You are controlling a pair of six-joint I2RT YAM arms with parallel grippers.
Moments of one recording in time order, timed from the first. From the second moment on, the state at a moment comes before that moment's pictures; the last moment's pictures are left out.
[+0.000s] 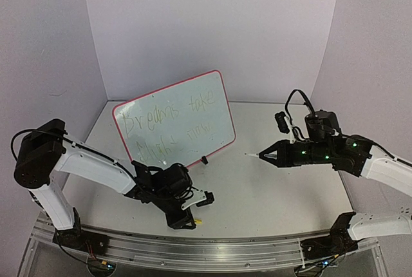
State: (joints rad) left arm -1.20 1.72 0.86 -0.23 0.26 0.00; right arm 0.74 1.00 0.81 -0.40 -0.21 0.55
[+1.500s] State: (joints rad) left arm -1.30 1.64 0.79 -0.22 -0.01 -0.09; right arm 0.73 1.21 0.81 -0.39 -0.47 0.53
